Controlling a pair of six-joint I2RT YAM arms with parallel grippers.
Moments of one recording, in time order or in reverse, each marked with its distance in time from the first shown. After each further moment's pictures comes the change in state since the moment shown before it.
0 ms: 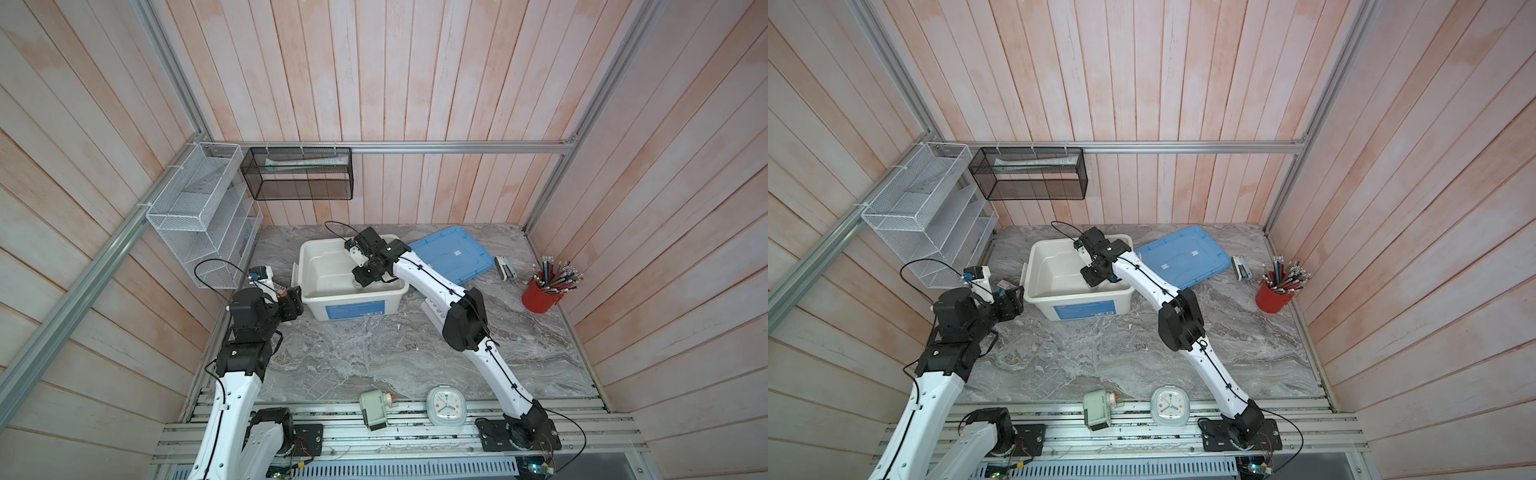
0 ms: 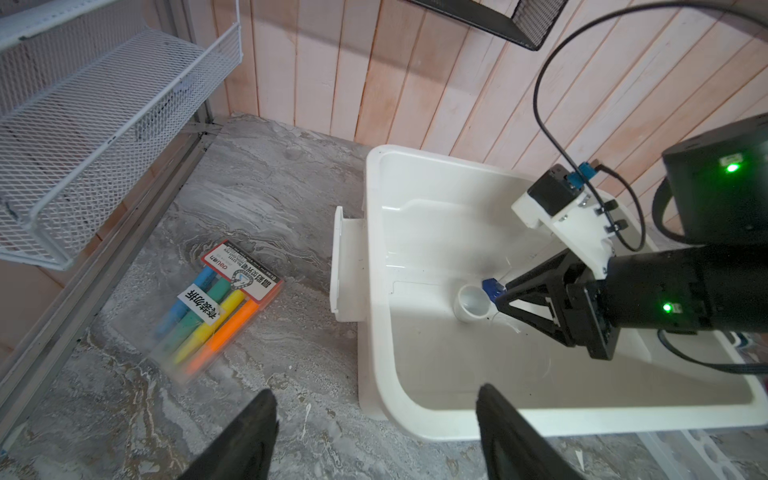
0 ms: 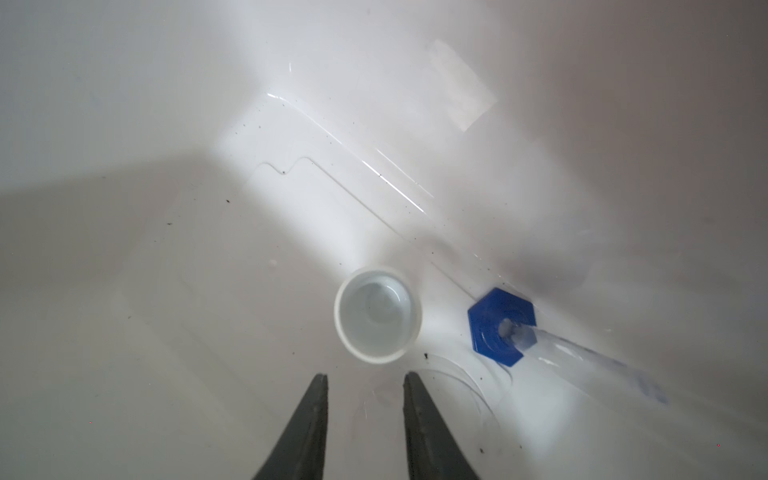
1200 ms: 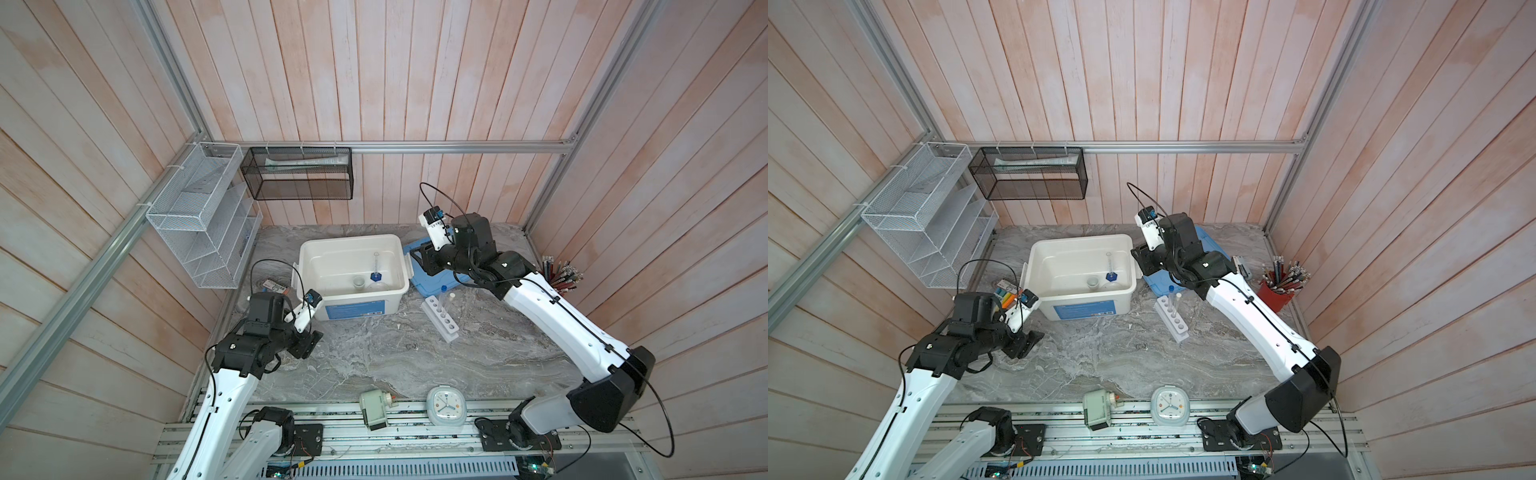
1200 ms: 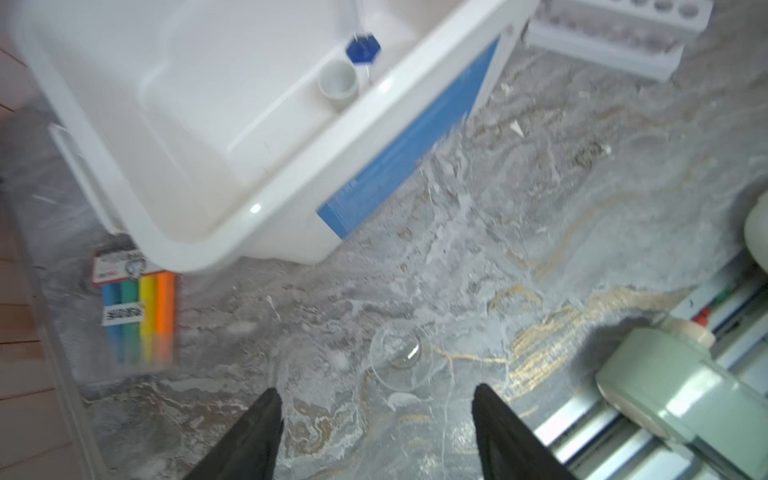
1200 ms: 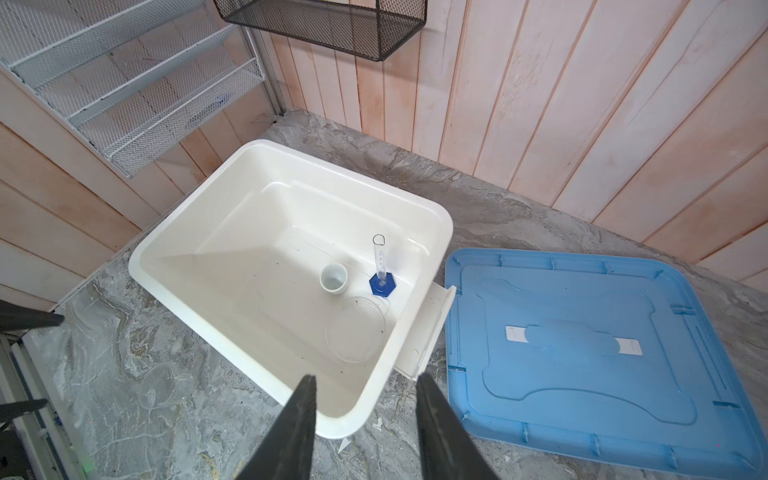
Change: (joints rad) left arm -0.211 0.044 0.154 -0.655 0.073 0.684; right arm -0.175 -1.072 -1.036 0.441 -0.032 0.079
